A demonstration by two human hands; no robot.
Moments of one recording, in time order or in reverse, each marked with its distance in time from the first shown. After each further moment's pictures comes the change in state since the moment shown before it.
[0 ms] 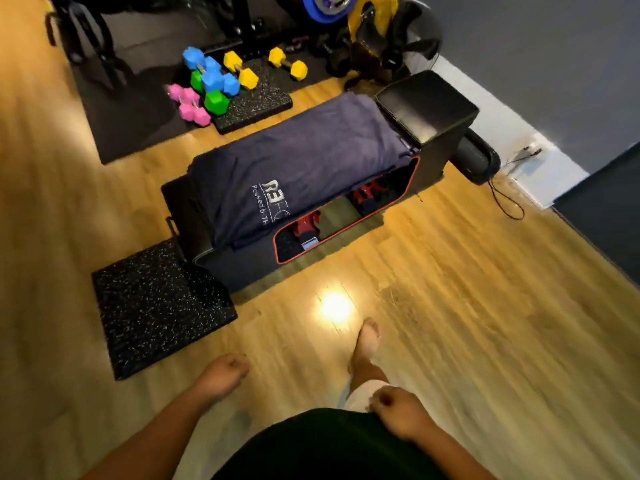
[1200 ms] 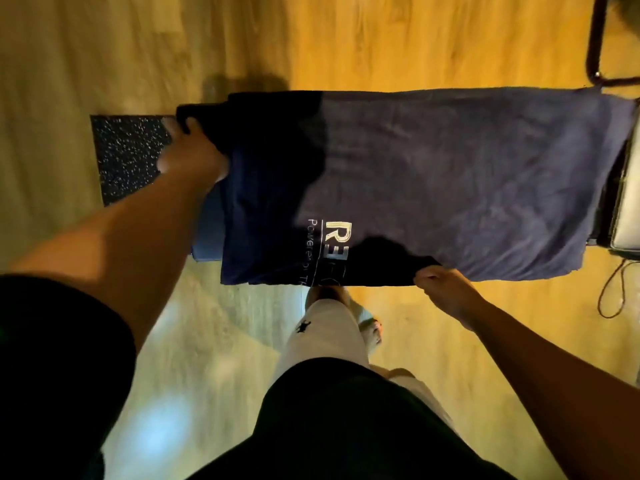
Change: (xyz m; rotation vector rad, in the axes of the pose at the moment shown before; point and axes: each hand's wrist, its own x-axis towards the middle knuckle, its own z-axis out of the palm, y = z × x) left_hand 0.361 0.248 -0.354 0.345 0.384 -0.474; right_hand 0.386 -0.371 -0.290 -0.312 -0.211 0.114
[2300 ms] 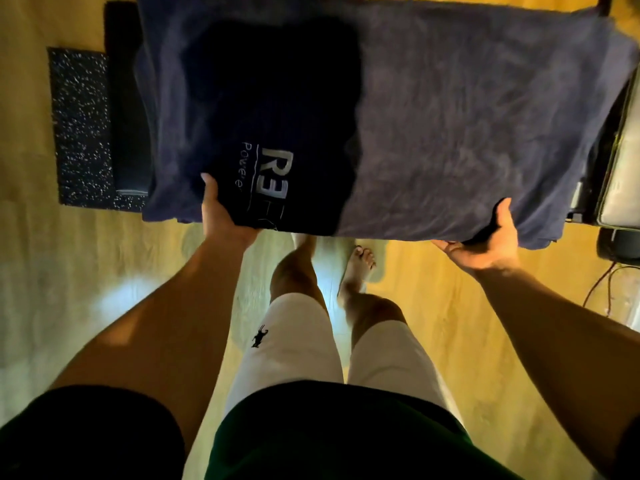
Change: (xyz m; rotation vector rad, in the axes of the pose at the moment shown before) left_hand -0.167 0.073 0.210 -2.356 -0.494 -0.410; right_hand 0.089 0.118 -0.074 1.554 -0.106 0.043
